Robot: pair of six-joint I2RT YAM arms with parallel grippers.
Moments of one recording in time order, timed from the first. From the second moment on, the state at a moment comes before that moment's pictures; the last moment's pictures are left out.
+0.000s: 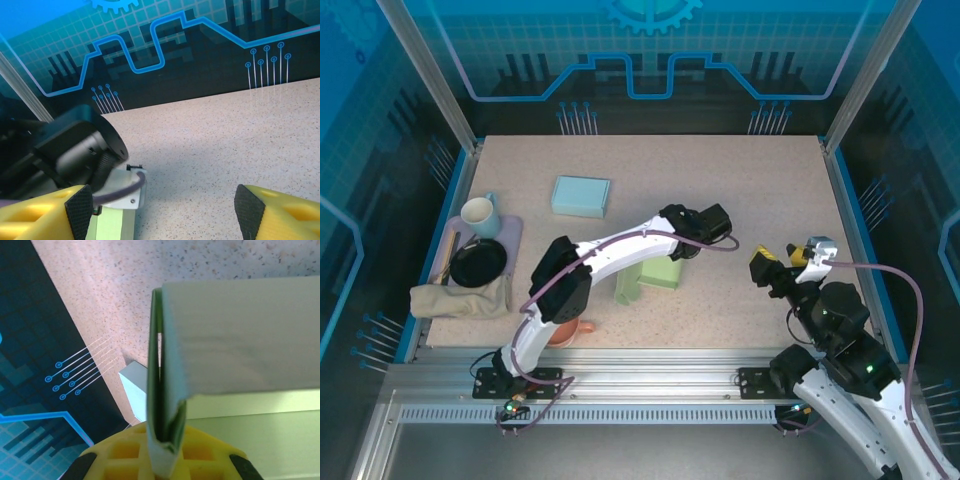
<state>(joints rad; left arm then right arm) -0.94 2.21 1.96 -1.12 -0.79 0.70 0.55 0.24 0.66 -0.57 0.32 0.38</state>
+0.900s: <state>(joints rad) -0.84 2.48 2.08 -1.04 -0.74 0.75 0.55 0.23 0.65 -0.58 0.32 0.38</state>
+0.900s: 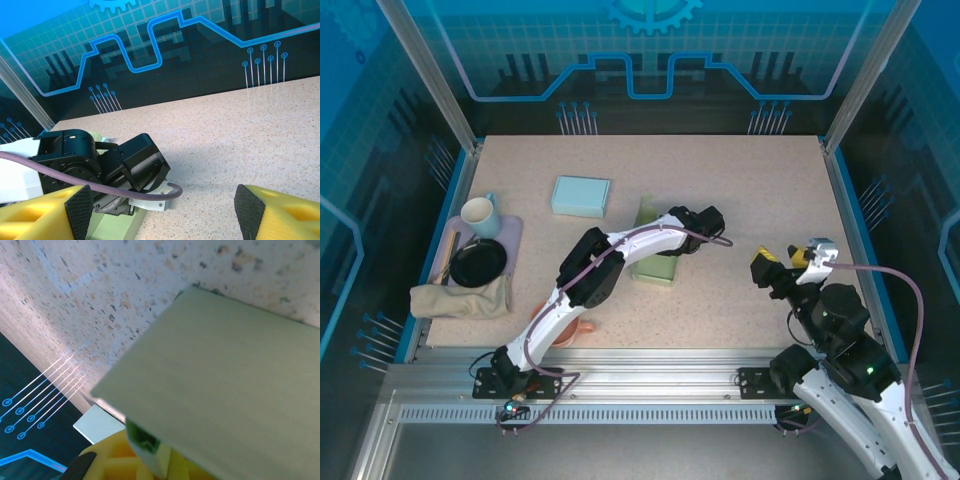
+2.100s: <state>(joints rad) -0.85 2.22 2.09 -0.92 -0.65 0.50 0.55 0.25 0.65 -0.58 0.31 0.38</state>
